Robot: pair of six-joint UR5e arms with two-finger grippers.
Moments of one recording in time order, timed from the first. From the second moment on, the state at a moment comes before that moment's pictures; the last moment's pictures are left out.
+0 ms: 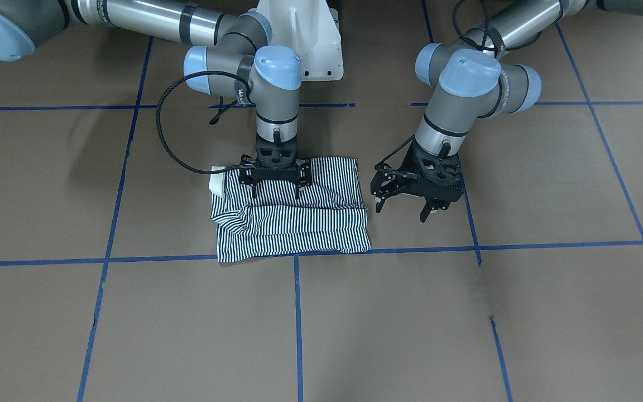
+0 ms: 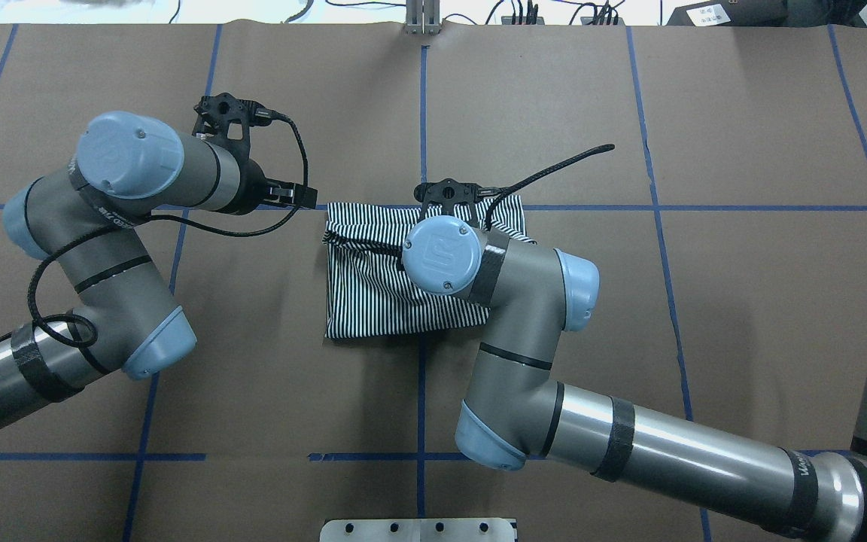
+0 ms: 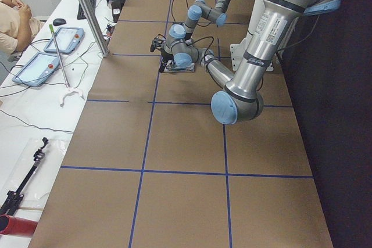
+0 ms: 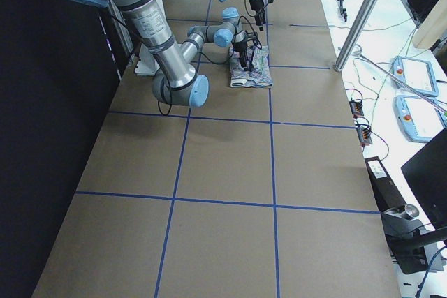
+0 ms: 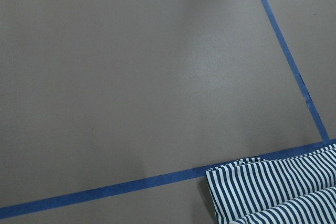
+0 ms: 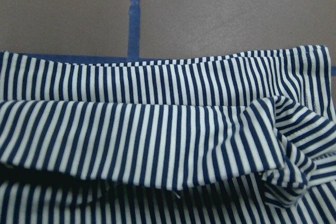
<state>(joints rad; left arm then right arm) -0.70 -2.06 -1.64 -2.06 -1.79 -0.99 0.41 -0.79 1.47 -1.51 1.50 1.25</state>
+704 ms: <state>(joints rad) -0.70 -2.05 -1.64 -2.06 -1.79 -0.99 0.49 -0.74 1.30 -1.49 1.47 1.19</state>
